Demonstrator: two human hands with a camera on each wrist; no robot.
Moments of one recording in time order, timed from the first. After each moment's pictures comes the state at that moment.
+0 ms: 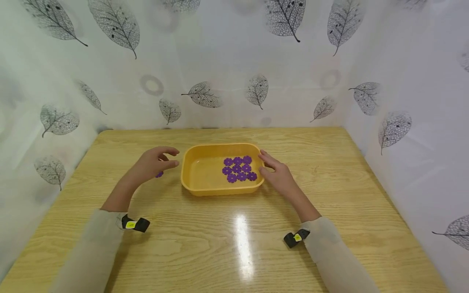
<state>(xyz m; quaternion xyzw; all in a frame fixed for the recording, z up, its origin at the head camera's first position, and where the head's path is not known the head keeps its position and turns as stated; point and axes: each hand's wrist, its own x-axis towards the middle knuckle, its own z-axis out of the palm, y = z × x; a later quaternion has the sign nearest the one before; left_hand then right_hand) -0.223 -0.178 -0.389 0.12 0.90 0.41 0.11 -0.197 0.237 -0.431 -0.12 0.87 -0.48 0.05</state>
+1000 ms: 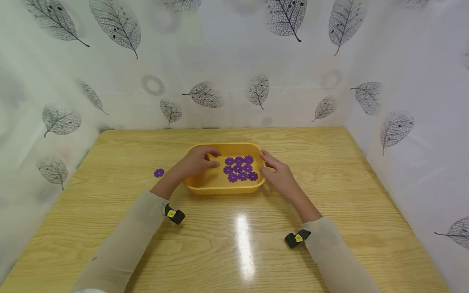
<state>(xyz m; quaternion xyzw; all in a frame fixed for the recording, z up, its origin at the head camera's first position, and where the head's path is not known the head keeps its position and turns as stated) -0.254 -0.071 -0.407 0.21 0.91 0.33 0.12 -0.197 0.237 -0.433 -0.12 0.86 -0.49 0.05</state>
